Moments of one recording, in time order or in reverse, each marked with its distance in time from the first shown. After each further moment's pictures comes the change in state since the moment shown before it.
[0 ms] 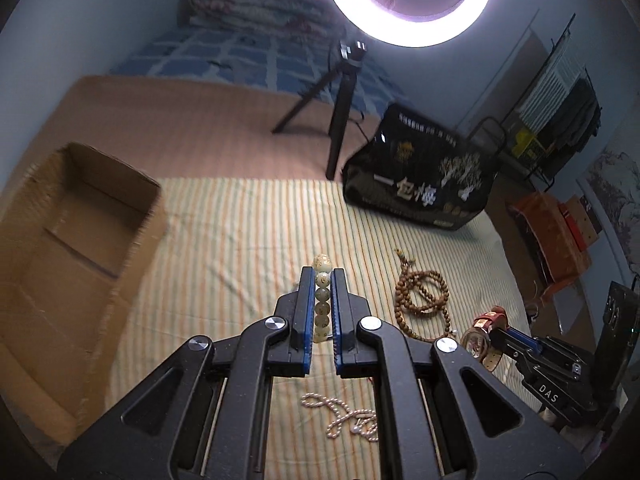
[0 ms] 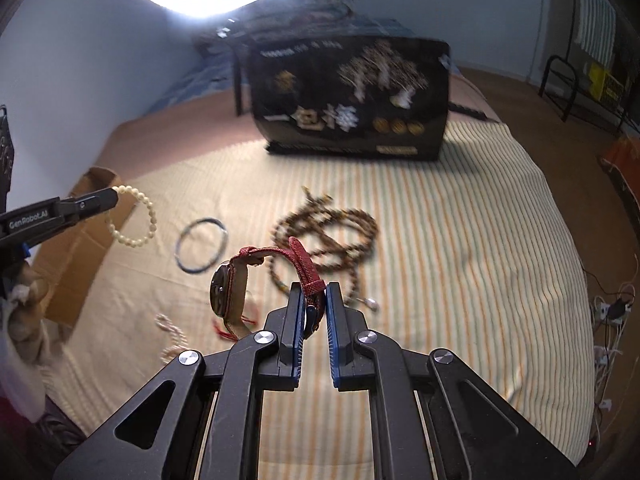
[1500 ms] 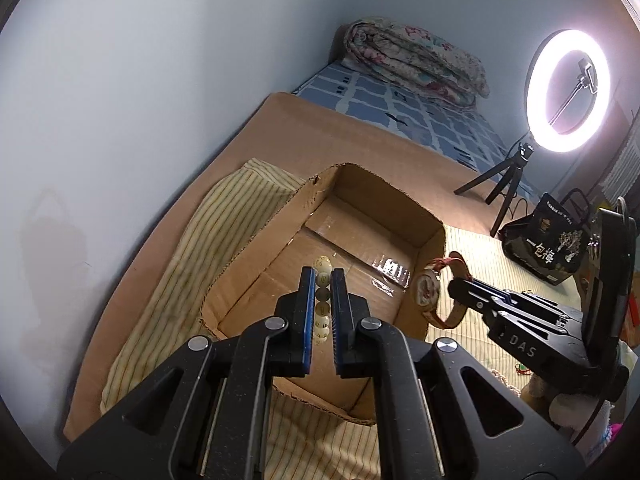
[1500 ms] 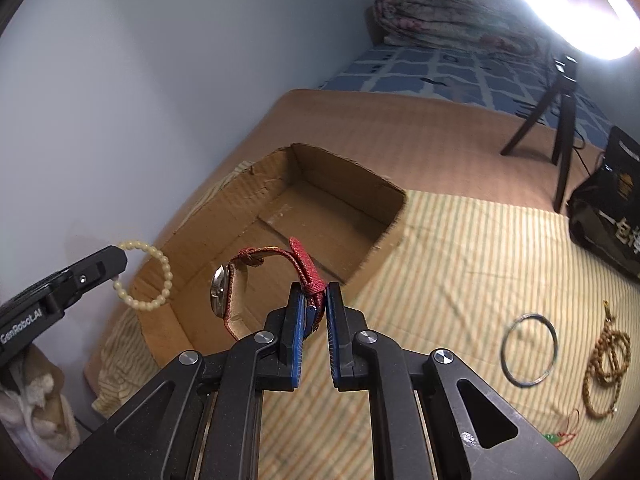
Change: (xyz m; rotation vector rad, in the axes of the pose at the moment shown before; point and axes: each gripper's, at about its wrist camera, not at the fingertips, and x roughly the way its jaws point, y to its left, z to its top) left arm -0.137 0.201 -0.036 -0.198 -0.157 0.315; right arm 0.070 0.291 0.034 -0.289 0.010 0.330
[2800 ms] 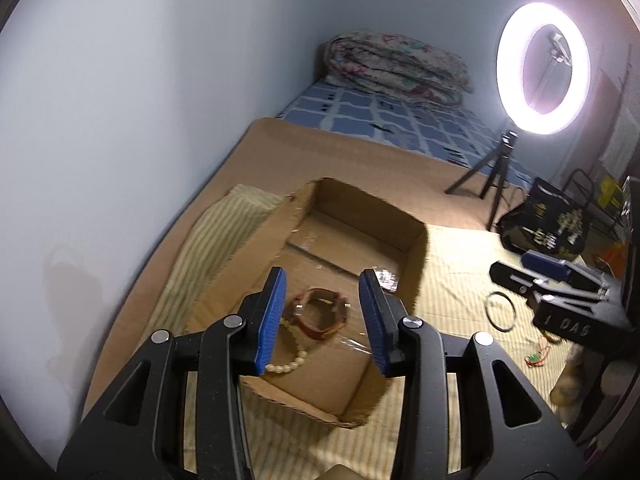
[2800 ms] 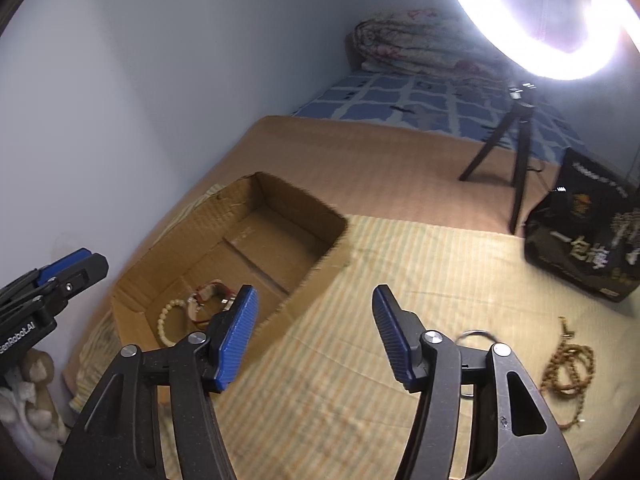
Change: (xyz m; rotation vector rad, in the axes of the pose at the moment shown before) left arm -0.011 -0.042 -0.009 0.130 -0.080 0.020; right arm -0.041 -0.035 -0.001 -0.016 -0.091 -0.102
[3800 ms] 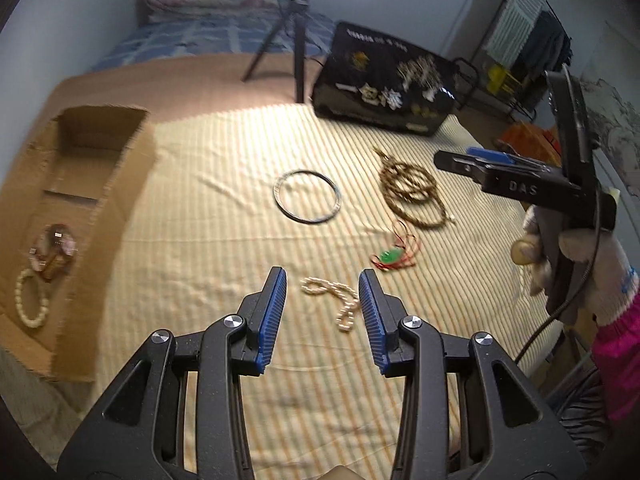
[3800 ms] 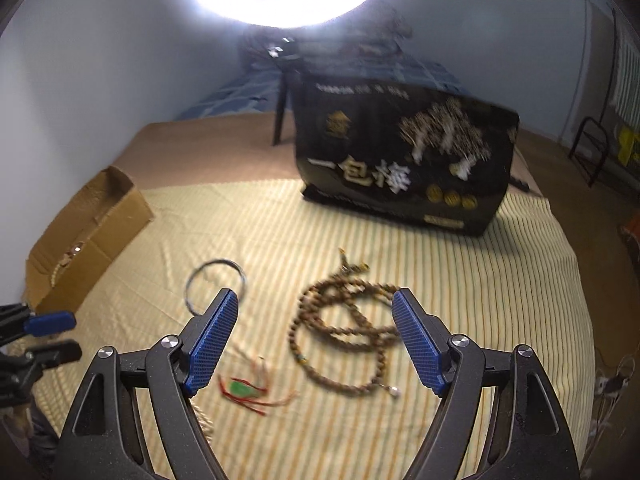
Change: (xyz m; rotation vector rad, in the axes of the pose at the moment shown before) left arm 0.049 -0.198 -0.084 0.282 0.304 -0.401; right arm -0.069 -0.206 -0.078 0.121 0.008 -0.197
